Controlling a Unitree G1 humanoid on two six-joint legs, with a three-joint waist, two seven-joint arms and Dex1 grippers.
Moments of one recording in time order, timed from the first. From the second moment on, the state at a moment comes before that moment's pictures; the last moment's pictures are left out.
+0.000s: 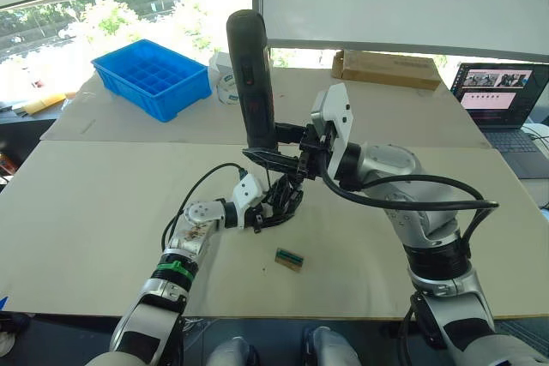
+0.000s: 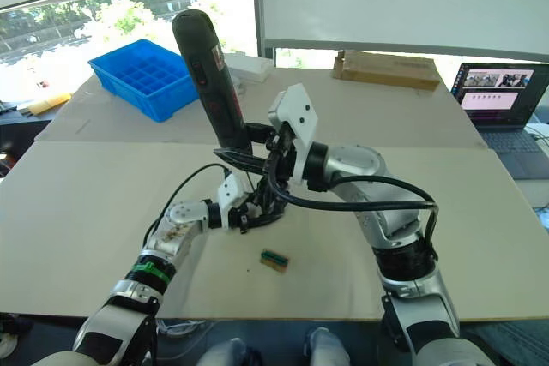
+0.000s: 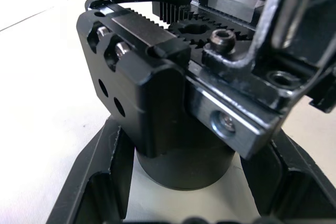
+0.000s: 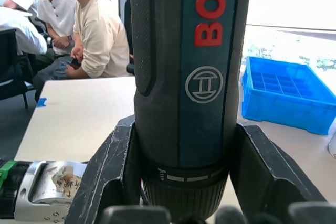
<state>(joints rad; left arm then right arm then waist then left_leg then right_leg) -0.61 0.26 -0.15 0.59 -0.12 -0.09 -1.03 -0.75 -0.35 0.15 -0.29 0.49 0.61 0.74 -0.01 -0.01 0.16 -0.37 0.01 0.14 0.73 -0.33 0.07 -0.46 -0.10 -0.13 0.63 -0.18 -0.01</state>
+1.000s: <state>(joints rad) -0.62 0.26 -0.15 0.60 -0.12 -0.09 -1.04 -0.75 -0.34 0.15 -0.29 0.47 0.61 0.76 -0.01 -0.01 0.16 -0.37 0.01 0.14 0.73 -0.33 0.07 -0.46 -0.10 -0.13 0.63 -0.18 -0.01</state>
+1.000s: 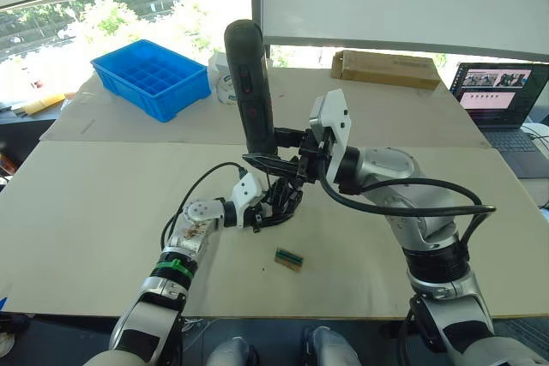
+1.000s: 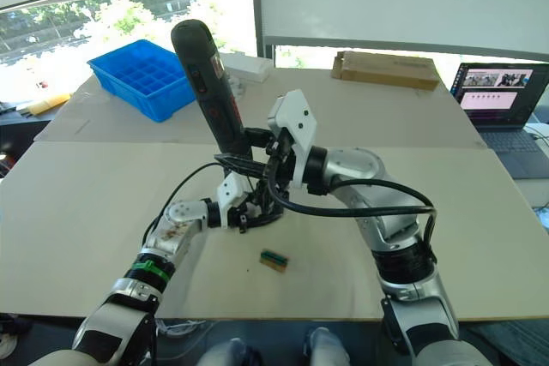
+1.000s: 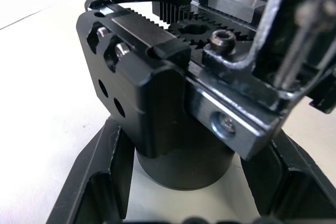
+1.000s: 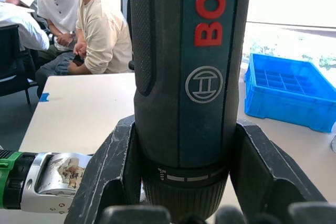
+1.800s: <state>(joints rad) -0.63 0.26 -0.15 0.60 -0.12 -0.09 -1.05 -0.75 -0.35 0.15 -0.31 0.47 0.61 0.76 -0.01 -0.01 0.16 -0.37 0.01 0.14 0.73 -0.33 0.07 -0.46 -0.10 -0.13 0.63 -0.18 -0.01</state>
